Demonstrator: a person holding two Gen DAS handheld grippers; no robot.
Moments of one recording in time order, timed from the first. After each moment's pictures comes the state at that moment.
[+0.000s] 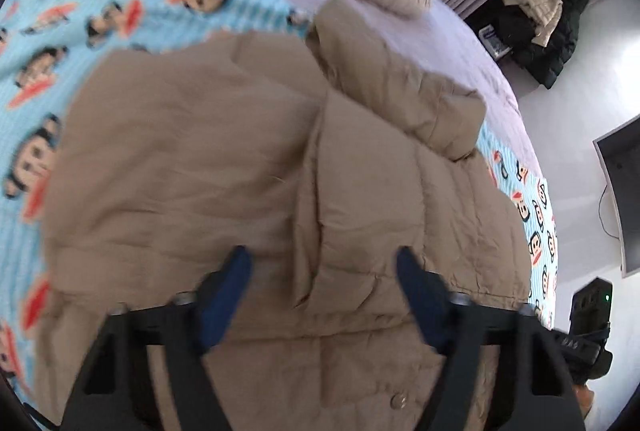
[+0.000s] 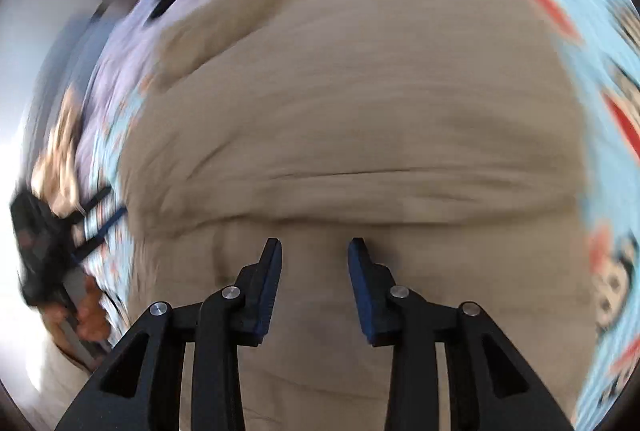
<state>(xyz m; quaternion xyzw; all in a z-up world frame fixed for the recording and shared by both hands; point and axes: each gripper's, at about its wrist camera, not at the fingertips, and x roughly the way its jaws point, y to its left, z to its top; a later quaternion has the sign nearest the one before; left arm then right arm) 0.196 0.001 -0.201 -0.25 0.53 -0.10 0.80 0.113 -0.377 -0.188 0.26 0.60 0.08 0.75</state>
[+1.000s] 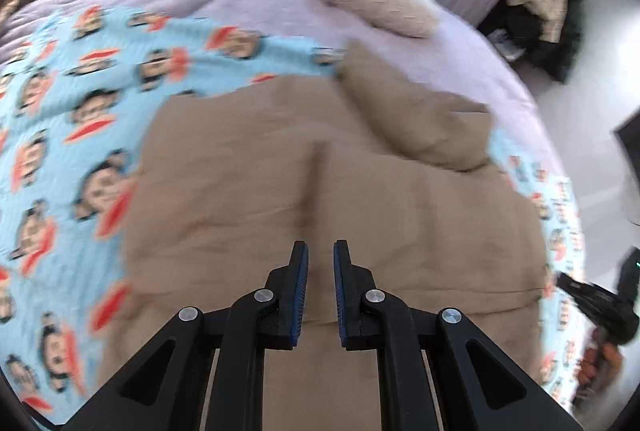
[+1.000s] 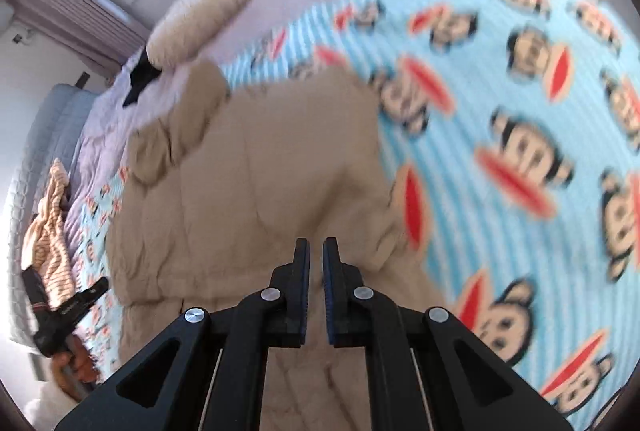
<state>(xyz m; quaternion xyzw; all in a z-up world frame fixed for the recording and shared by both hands) 0.168 0.015 -0.157 -0.19 0.50 -0.07 0.84 0.115 -0.418 -0.135 0.22 0.50 0.03 0.84</state>
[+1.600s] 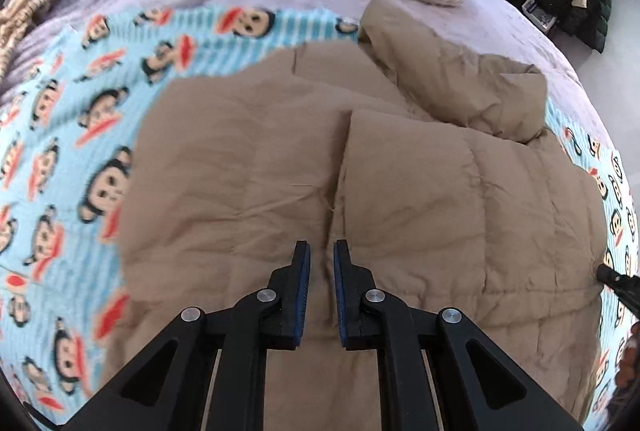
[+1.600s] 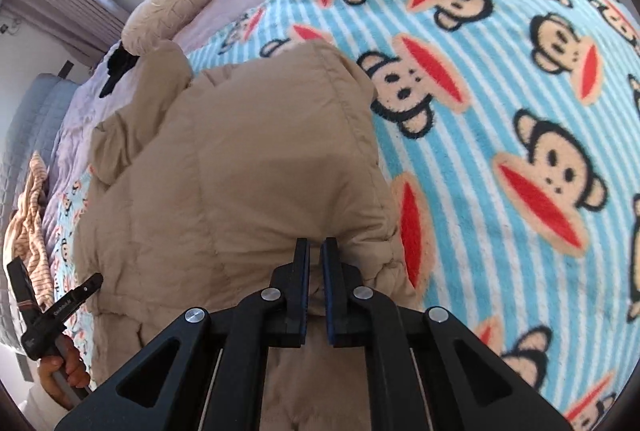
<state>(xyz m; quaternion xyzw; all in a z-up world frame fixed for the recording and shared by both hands) 0.177 0.000 -0.185 -0.10 0.53 0.02 0.84 0.137 -0.414 -0.173 0.20 0.54 0.02 0.82</state>
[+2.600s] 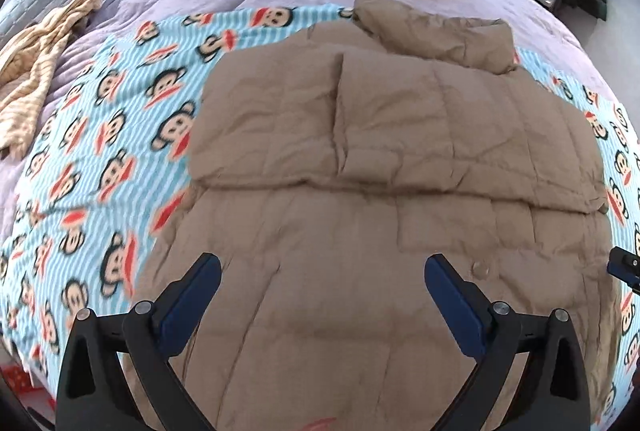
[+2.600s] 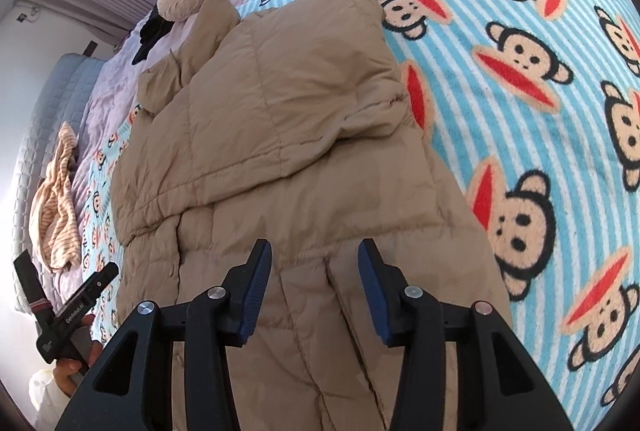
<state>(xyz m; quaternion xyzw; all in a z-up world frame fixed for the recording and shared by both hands) 0.065 -0.032 -0.154 -0.05 0.54 0.07 0.84 0.055 -0.400 -0.167 0.22 0.57 0.08 0.79</state>
